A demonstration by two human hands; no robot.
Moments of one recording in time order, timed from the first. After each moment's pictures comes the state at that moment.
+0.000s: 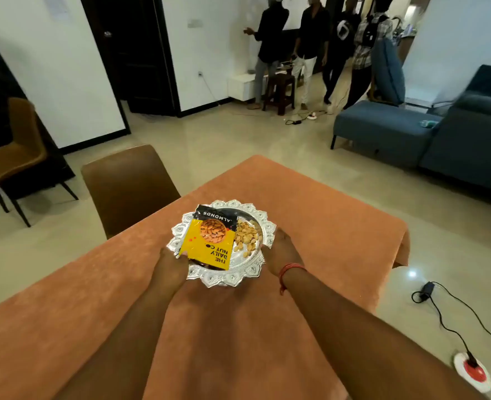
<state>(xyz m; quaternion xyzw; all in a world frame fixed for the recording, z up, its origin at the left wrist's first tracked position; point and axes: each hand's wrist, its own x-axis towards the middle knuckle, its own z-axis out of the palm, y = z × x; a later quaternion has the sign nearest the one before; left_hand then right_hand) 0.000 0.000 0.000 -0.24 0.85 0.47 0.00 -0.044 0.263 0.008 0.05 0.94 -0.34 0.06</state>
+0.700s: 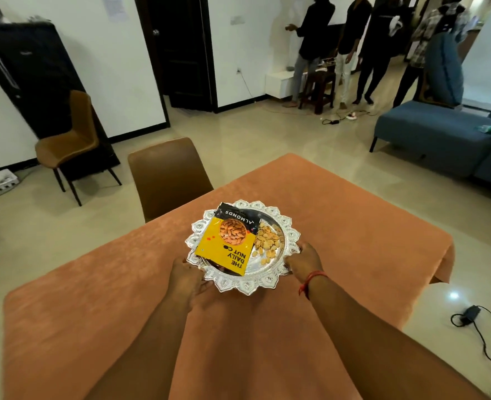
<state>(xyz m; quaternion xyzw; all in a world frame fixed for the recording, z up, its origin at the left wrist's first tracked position) 0.060 0.000 0.007 -0.37 0.61 0.70 -0.03 -0.021 0.247 -0.001 0.14 0.79 -0.59 0.10</state>
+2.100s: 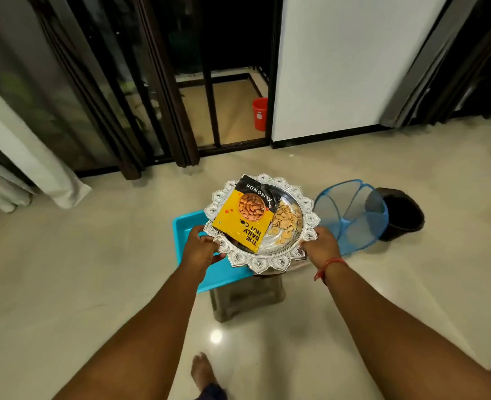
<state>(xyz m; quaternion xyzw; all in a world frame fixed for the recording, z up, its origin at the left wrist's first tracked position) 1.151 -0.015 -0.025 -0.70 0.04 0.41 -0.59 0.929 -0.184 -0.052 -0.58 0.61 -0.18 0.50</state>
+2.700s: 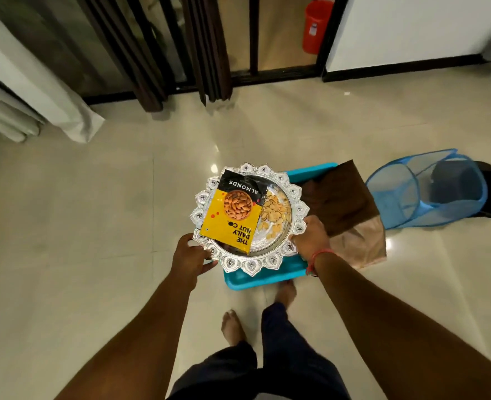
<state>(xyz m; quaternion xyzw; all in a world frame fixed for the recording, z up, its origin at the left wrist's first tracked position) 1.343 0.030 -0.150 -0.73 -0.16 0.41 -0.52 1.165 -0.174 -0.166 -0.66 0.60 -0.01 0.46</state>
